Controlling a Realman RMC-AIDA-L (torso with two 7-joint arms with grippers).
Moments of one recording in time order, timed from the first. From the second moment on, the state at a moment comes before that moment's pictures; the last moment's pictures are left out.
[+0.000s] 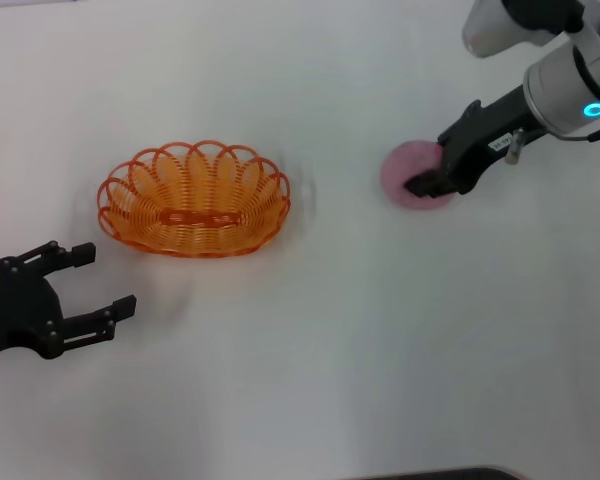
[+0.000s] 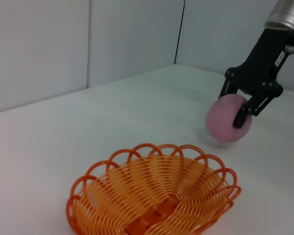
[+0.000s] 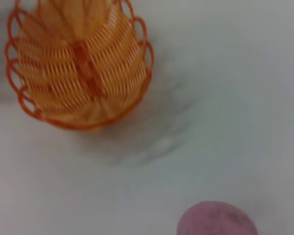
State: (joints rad) left arm -0.26 -2.17 0.51 0.78 2.17 1.61 -1.10; right arm 0.69 2.09 -1.10 -0.98 -2.55 -1.42 1.99
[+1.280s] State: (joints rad) left arm -0.27 -2.17 0.50 0.79 2.16 1.63 -1.11; right arm 0.61 2.10 -1.10 -0.93 -2.02 -1.41 1.77
